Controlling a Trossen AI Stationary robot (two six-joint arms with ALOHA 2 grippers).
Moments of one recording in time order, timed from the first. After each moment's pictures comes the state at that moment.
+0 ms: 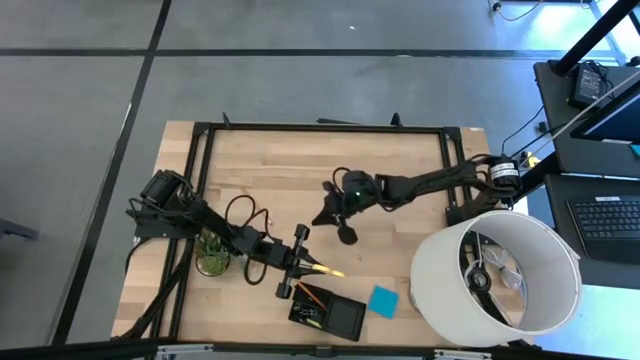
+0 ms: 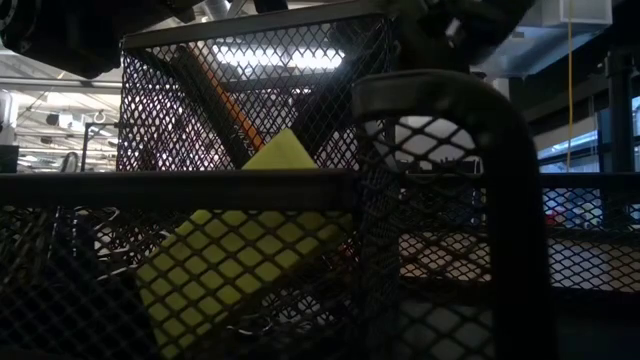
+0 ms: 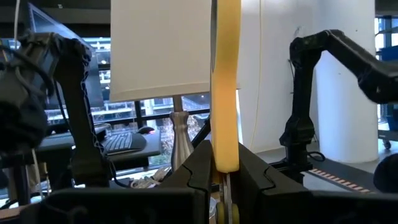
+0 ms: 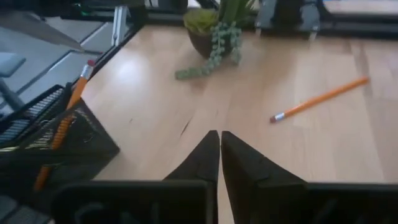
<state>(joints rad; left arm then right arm) -0.41 1.83 0.70 1.45 -0.14 0.14 -0.04 1.74 0.97 0.31 -0.37 -0.09</state>
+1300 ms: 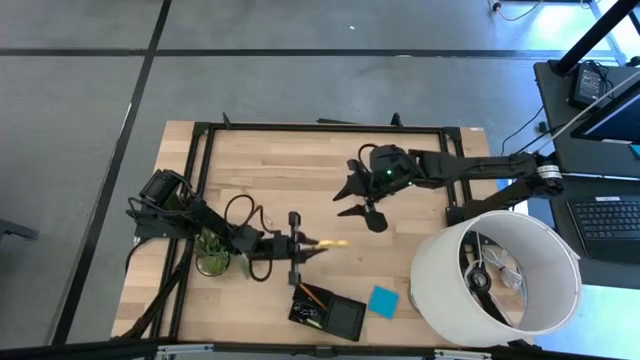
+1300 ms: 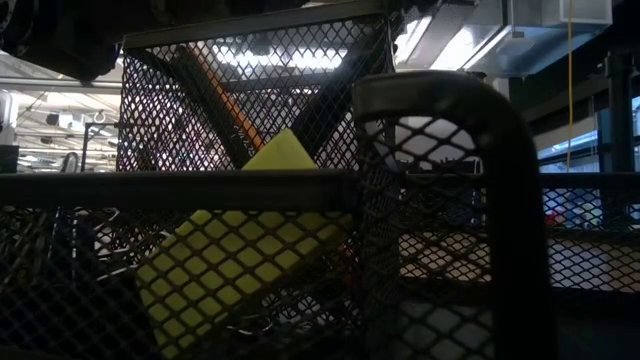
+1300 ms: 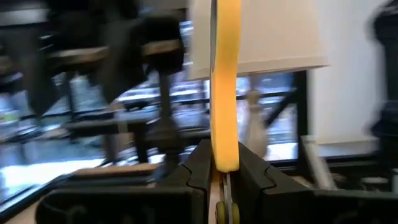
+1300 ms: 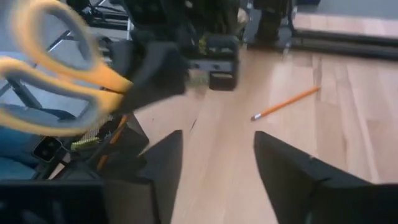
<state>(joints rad) -0.41 1.82 0.67 1.44 -0.44 0.20 -0.04 1.41 1.21 -0.36 -0.31 -0.12</state>
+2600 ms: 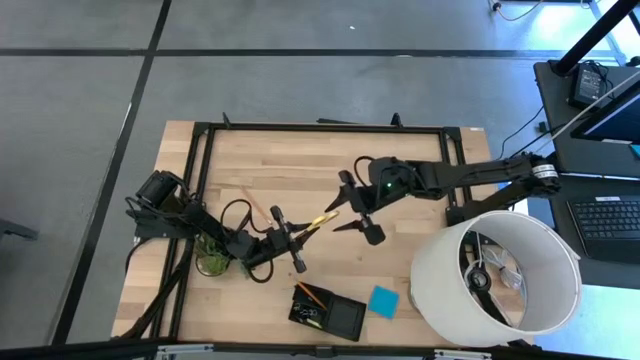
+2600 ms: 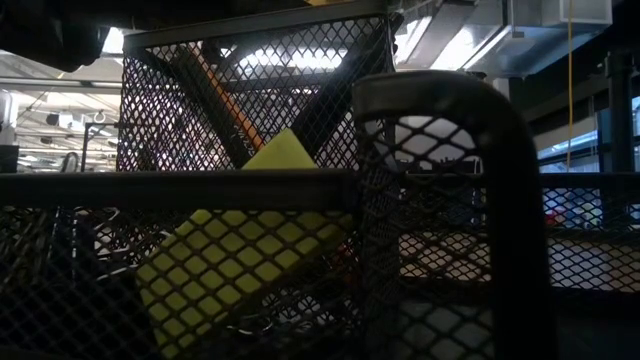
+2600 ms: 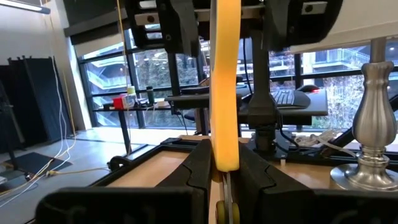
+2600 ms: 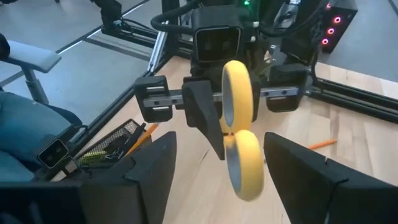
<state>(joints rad) -0.47 1.81 0.67 1.44 -0.93 0.32 0.05 1.43 1.21 -0.22 -0.30 -0.22</state>
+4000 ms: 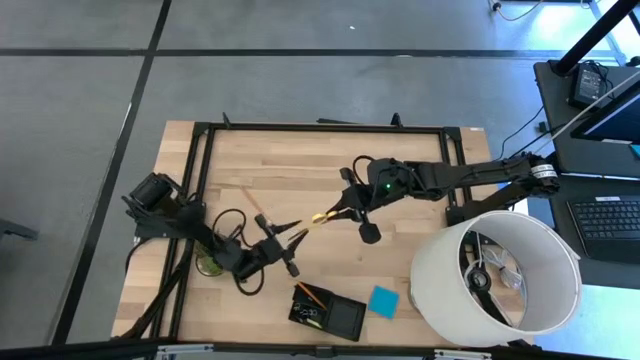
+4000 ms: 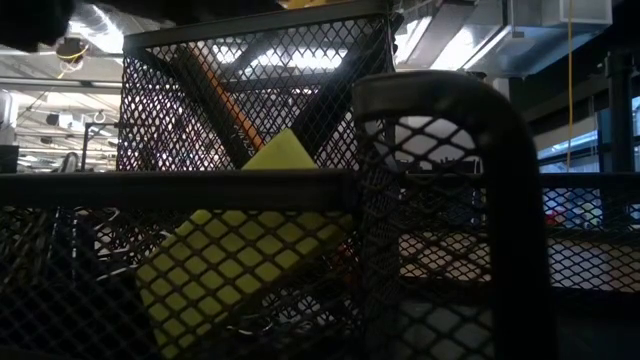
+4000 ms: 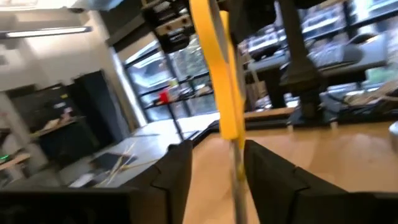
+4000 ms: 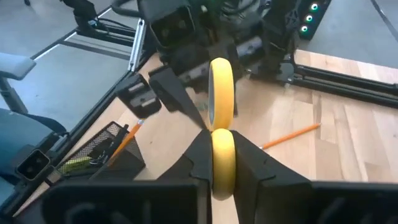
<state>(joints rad) -0.58 1.79 0.67 1.44 -1.21 0.61 0.06 1.44 1.21 -0.21 -0.22 -0.16</state>
